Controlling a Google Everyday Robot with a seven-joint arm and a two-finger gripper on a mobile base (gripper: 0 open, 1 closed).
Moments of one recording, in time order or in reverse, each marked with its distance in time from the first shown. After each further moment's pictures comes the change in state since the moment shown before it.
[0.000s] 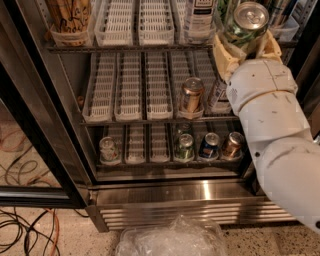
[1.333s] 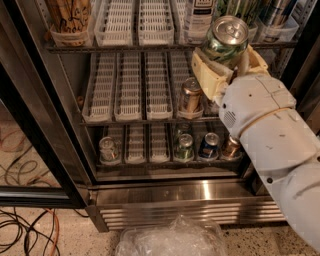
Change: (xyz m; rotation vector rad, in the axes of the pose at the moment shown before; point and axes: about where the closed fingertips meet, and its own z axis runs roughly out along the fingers) arm -0.010 0.047 -0.041 -0.219 0.030 0.062
